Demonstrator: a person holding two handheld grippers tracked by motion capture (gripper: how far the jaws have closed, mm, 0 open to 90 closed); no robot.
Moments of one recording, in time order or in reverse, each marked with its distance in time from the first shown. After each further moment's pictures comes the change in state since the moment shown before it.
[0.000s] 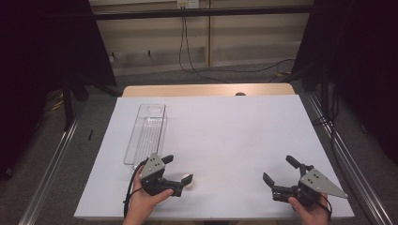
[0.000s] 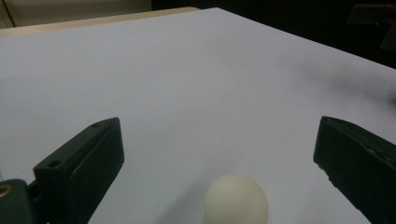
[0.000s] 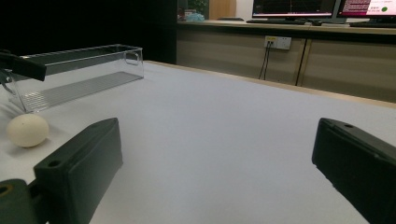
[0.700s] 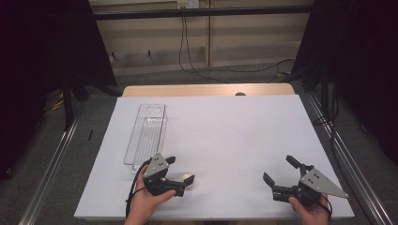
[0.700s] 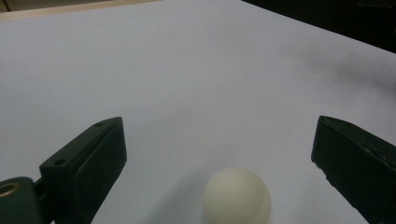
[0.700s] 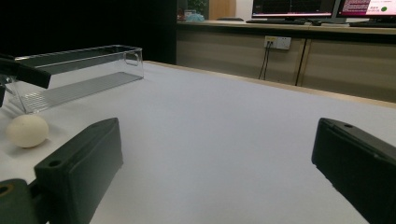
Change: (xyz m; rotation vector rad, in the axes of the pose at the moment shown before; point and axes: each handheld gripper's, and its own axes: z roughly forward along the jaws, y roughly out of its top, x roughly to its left) left arm -0.002 -0.001 0.007 0.043 0.002 -0.005; right arm 0.000 0.000 0.000 -0.002 0.001 0.005
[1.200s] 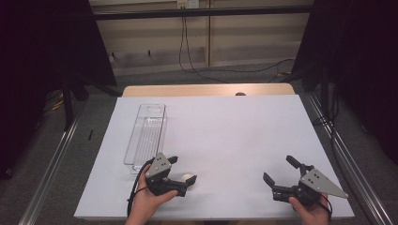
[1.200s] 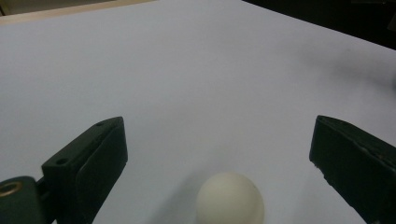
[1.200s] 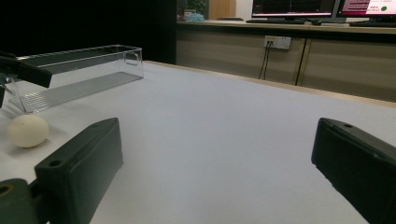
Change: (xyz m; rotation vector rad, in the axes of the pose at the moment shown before) left arm -0.003 0.004 0.002 0.018 -0.011 0.033; right arm 0.000 0.000 0.000 0.000 0.000 0.001
